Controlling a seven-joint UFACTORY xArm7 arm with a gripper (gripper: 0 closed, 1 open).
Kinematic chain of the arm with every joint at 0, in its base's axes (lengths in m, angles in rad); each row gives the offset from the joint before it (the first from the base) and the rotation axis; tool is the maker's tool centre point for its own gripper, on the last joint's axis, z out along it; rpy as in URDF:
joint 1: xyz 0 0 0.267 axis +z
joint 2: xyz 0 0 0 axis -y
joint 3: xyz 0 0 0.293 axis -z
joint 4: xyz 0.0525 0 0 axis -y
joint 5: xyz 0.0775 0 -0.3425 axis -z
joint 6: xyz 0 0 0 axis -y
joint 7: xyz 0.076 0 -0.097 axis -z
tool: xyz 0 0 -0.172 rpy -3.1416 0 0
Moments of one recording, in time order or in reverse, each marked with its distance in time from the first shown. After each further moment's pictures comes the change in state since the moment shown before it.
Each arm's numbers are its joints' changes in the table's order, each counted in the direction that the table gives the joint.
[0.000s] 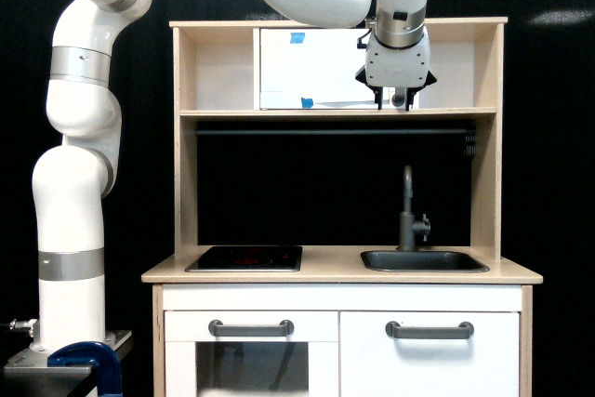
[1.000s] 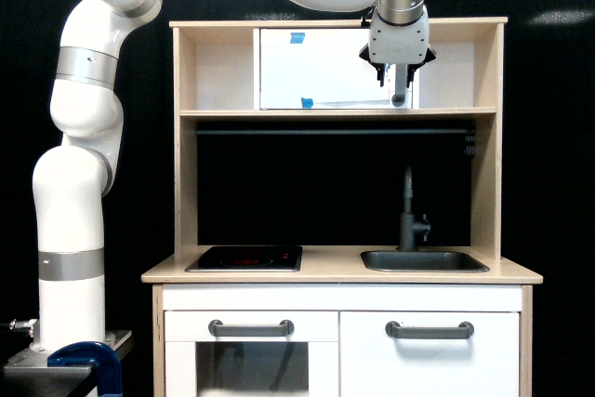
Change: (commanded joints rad) arm 0.023 -0.060 -0.102 0.175 -0.020 0.038 0.168
